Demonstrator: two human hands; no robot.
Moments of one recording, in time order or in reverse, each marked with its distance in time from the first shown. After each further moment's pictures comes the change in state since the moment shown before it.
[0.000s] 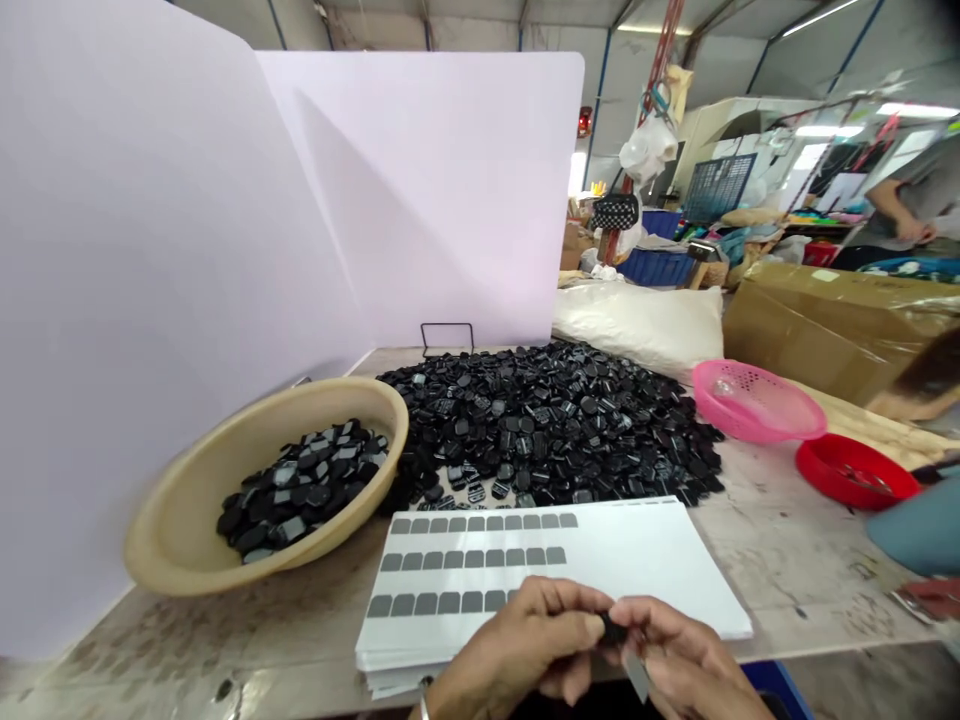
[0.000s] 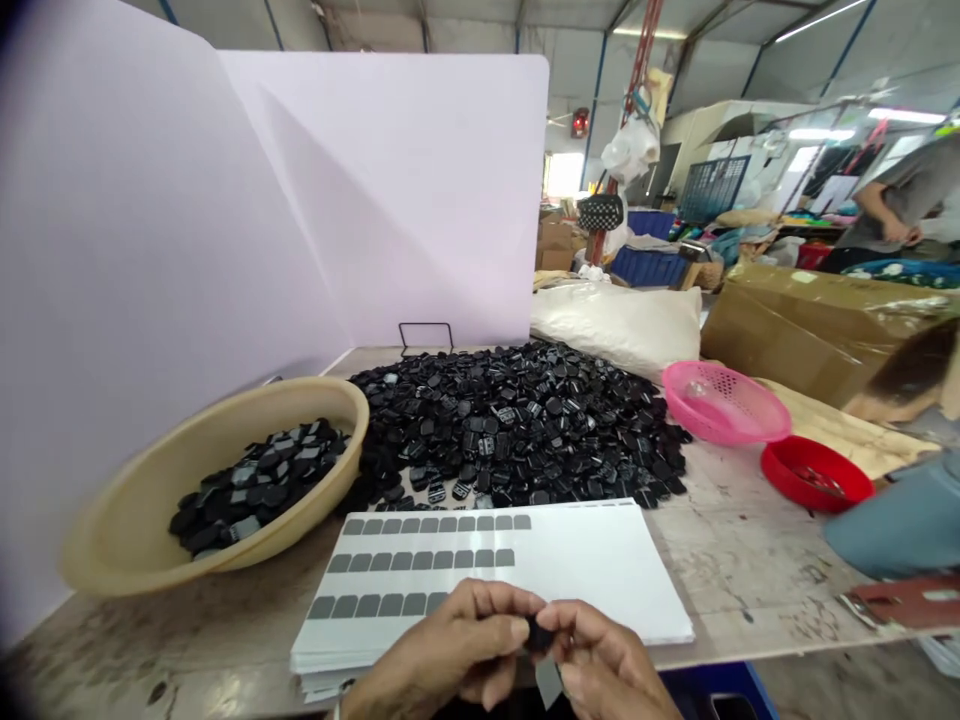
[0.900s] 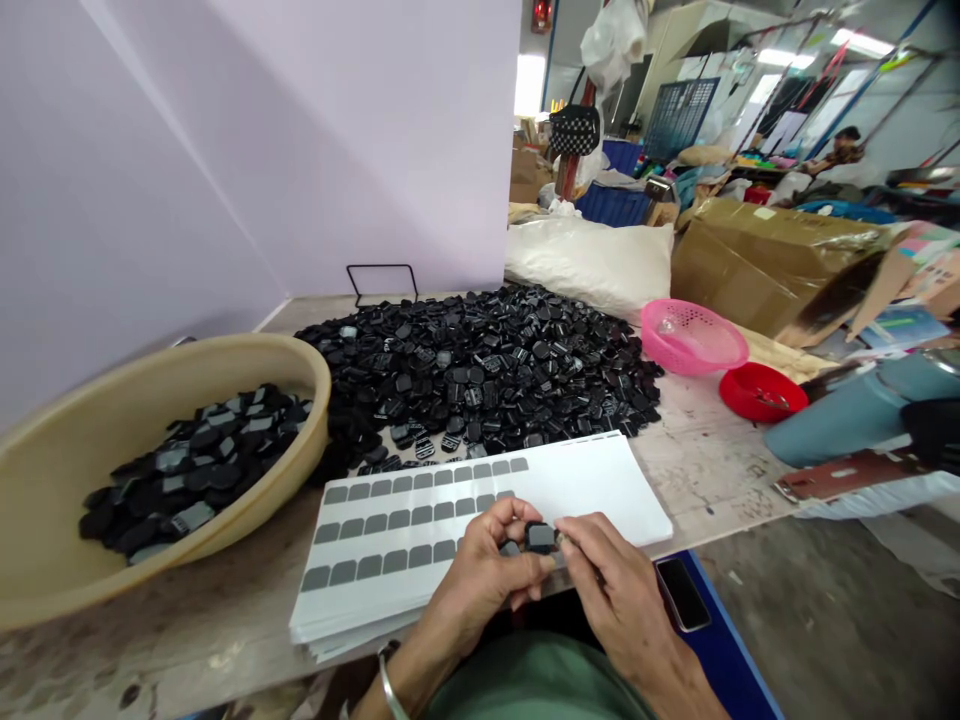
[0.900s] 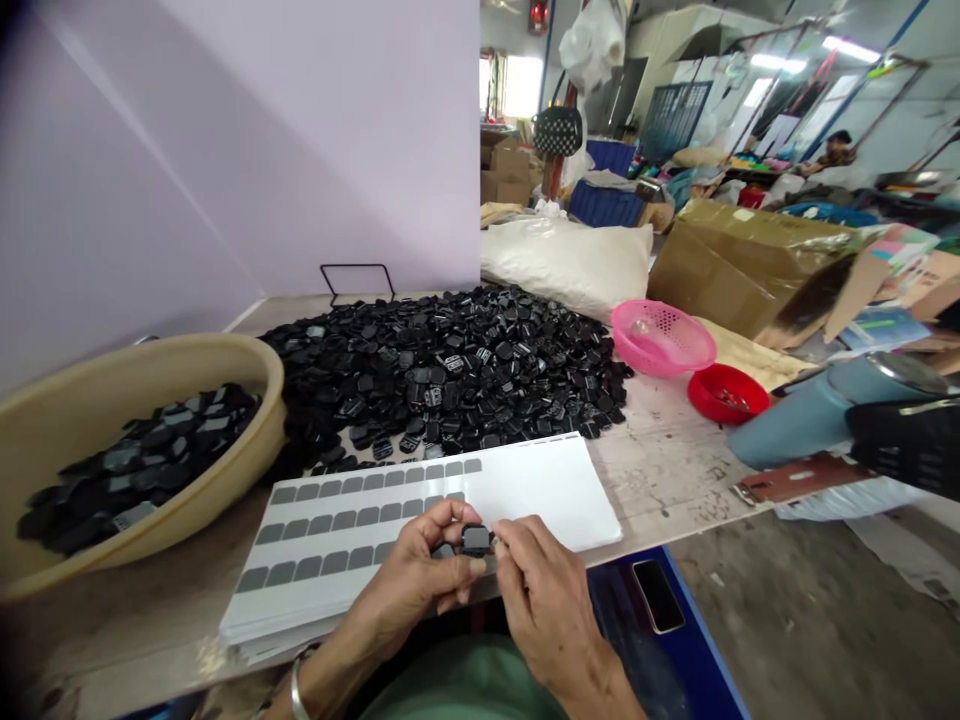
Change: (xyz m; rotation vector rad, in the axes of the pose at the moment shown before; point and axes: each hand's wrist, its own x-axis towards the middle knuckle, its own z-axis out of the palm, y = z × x) left_hand 0.018 -0.010 0.006 -0.081 0.215 0.074; right_hand -0.002 -0.013 0.019 -0.980 0.328 -0.580
